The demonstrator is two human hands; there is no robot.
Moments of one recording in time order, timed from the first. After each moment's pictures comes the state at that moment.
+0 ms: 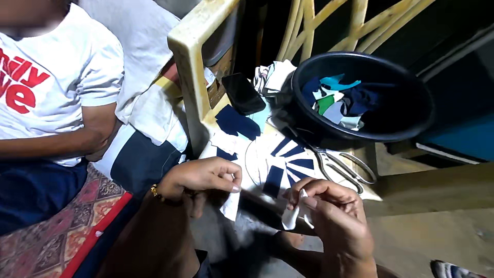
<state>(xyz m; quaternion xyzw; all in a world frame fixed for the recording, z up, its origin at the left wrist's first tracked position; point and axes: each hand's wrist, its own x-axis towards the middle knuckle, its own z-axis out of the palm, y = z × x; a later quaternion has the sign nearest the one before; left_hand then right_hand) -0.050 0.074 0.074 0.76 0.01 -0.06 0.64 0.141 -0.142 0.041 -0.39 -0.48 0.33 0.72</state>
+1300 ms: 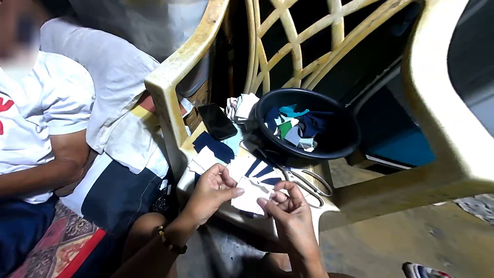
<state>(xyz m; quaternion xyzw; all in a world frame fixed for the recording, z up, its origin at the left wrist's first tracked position) 0.003 0.010 0.066 0.58 0.20 0.28 0.74 0.126 -0.128 0.038 -0.49 -0.29 0.26 0.78</state>
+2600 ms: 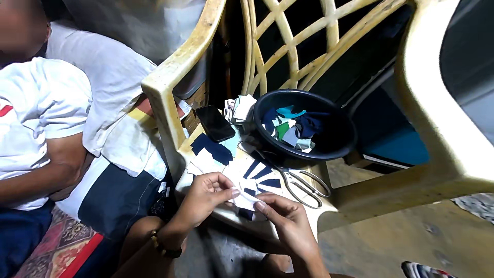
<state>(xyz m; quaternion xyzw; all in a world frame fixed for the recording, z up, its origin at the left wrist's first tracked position) -0.006 0.014 0.071 0.62 0.19 0.26 0.72 0.135 -0.135 0.034 -0.57 -0.39 0.25 0.68</state>
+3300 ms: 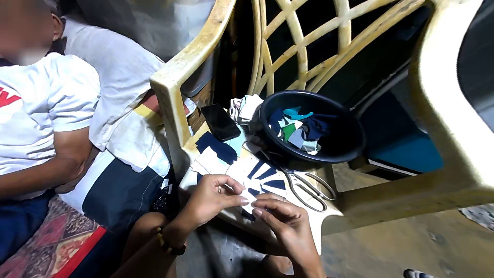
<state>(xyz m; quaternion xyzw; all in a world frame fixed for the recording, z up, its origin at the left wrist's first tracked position) -0.008 0.016 0.069 0.67 0.20 0.22 0.68 0.132 -0.133 0.028 -0.55 -0.48 0.19 0.66</state>
